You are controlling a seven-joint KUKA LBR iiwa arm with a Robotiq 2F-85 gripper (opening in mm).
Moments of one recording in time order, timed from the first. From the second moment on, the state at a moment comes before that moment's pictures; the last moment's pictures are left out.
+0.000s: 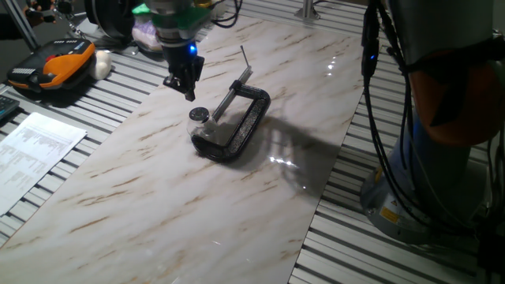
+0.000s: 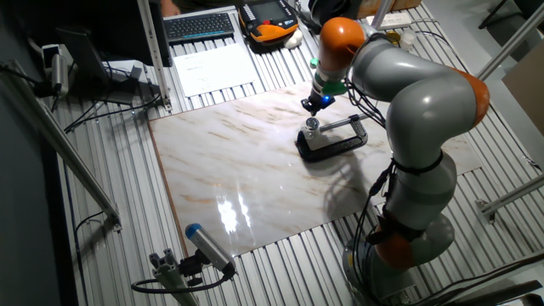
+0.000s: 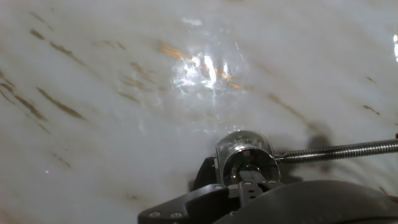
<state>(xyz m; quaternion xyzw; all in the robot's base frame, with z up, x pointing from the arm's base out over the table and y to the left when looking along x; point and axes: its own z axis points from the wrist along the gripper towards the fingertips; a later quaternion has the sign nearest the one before) 0.556 0.031 0.158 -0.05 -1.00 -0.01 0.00</state>
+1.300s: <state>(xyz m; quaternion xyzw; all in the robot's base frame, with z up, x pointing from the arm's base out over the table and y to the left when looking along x) 0.572 0.019 0.162 -0.02 -1.00 -0.01 -0.03</state>
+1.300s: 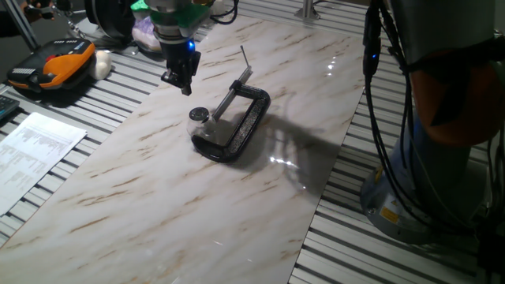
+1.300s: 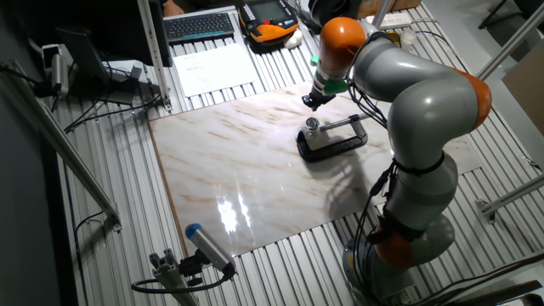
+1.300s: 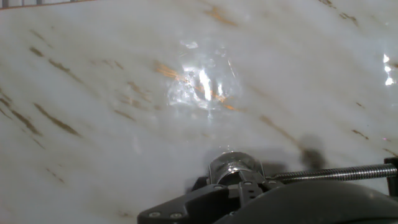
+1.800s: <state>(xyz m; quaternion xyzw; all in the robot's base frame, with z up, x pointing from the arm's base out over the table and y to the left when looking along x) 0.572 0.019 0.162 -0.03 -1.00 -0.02 -0.01</state>
